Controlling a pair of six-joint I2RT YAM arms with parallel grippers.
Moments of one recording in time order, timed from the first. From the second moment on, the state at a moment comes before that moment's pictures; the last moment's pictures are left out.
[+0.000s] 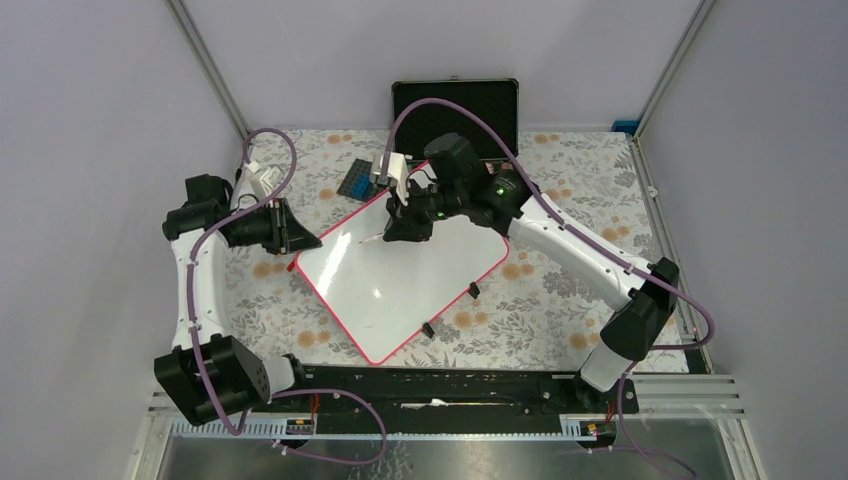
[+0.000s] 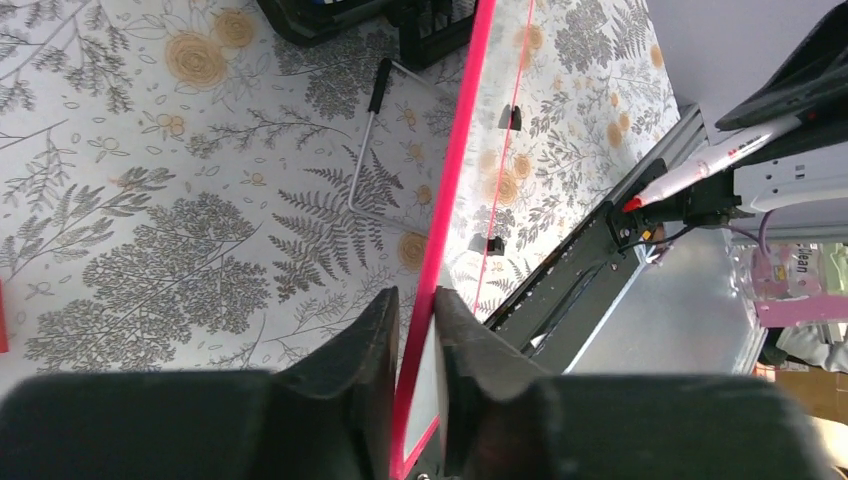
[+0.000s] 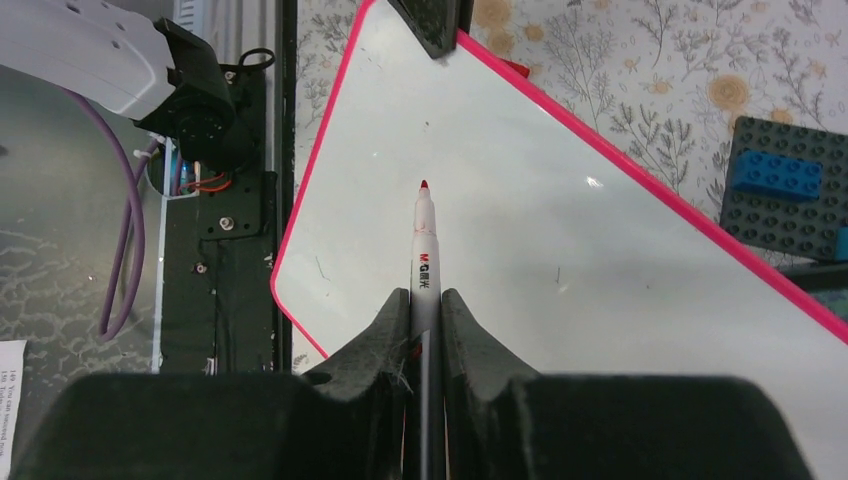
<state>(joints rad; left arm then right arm) 0.34 1.23 1.20 -1.16 1.03 0.39 0.86 1.66 1.71 -0.64 -0.57 -0.27</state>
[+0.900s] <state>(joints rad) 0.15 1.37 1.33 -1.14 0.95 0.52 0.86 1.67 1.75 -0.71 -0.64 -0.32</state>
